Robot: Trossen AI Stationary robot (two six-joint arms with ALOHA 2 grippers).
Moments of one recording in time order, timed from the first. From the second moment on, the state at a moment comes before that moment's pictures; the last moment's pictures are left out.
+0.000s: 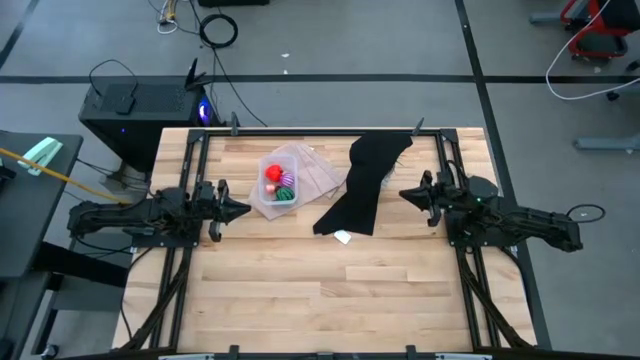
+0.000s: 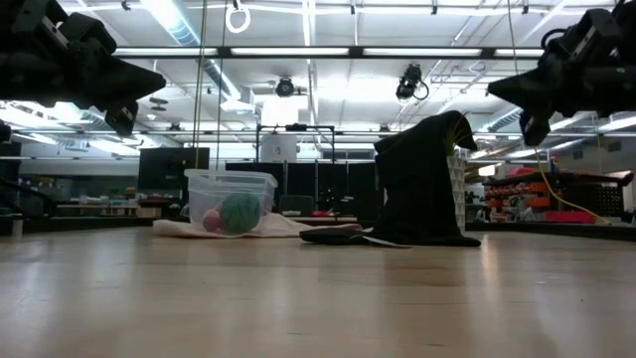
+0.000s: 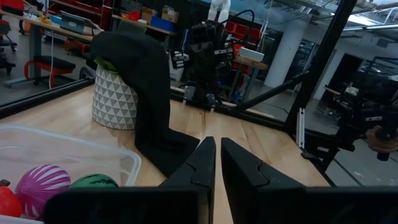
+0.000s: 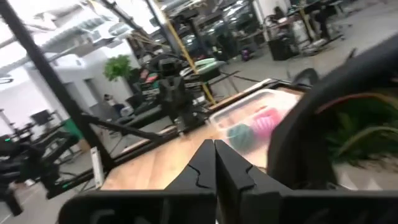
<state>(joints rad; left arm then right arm) 0.03 0.05 0.01 0.09 -0.04 -0.30 -0.28 0.00 0.01 0.05 -0.14 0.44</state>
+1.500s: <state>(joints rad) 0.03 0.05 0.01 0.09 -0.04 -0.30 0.01 0.07 0.01 0.04 -0.02 0.14</state>
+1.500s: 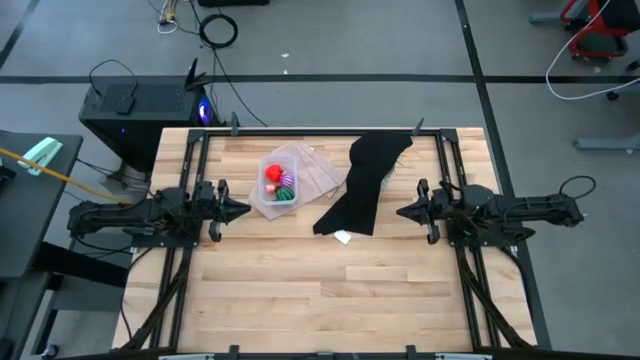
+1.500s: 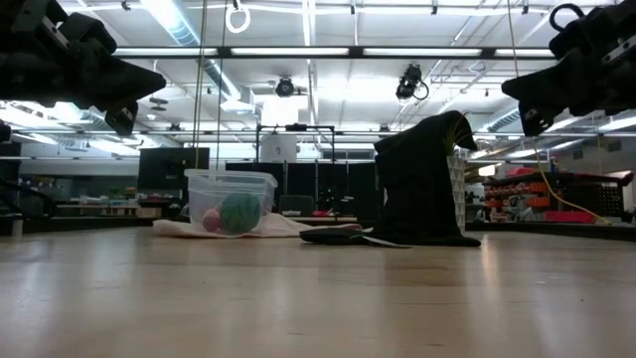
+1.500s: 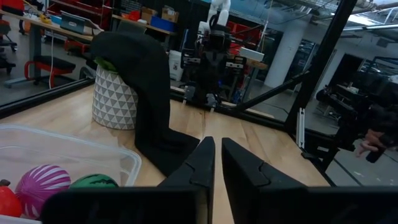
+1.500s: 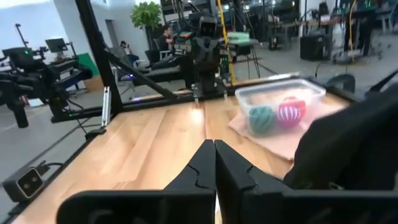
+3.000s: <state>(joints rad) 0.03 0.05 0.01 0.09 -0.04 -0.30 0.01 0.08 0.01 0.02 -0.02 0.20</state>
